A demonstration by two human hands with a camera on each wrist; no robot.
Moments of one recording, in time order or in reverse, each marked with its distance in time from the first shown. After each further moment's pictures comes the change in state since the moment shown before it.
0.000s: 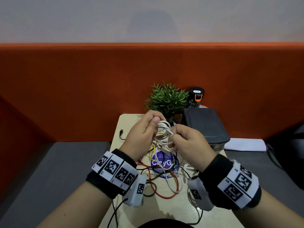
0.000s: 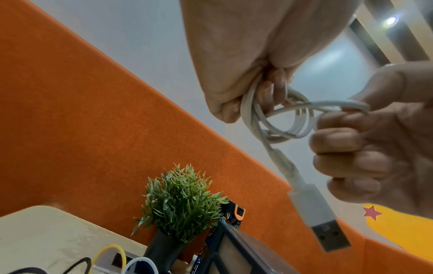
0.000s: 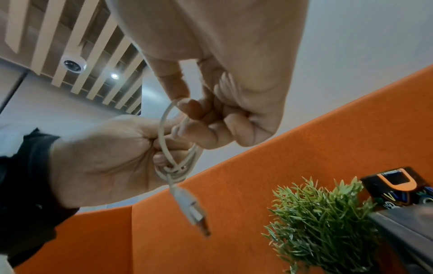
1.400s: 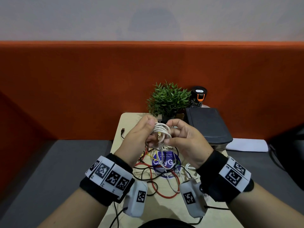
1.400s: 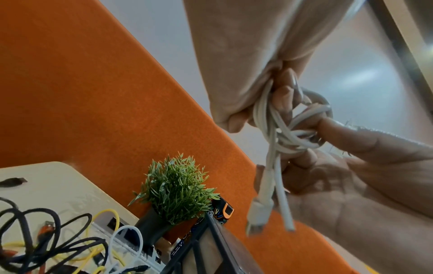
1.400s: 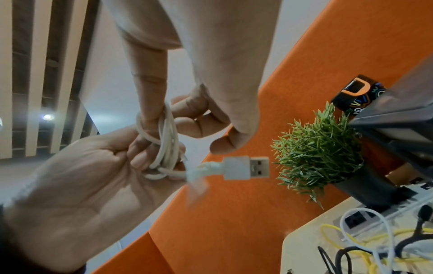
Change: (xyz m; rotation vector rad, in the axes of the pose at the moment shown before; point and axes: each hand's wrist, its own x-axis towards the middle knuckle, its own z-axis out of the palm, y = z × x) left_hand -0.013 0.000 -0.006 -0.407 -0.032 -0.193; right_hand 0.016 0.014 0.014 0.825 -0.236 0.043
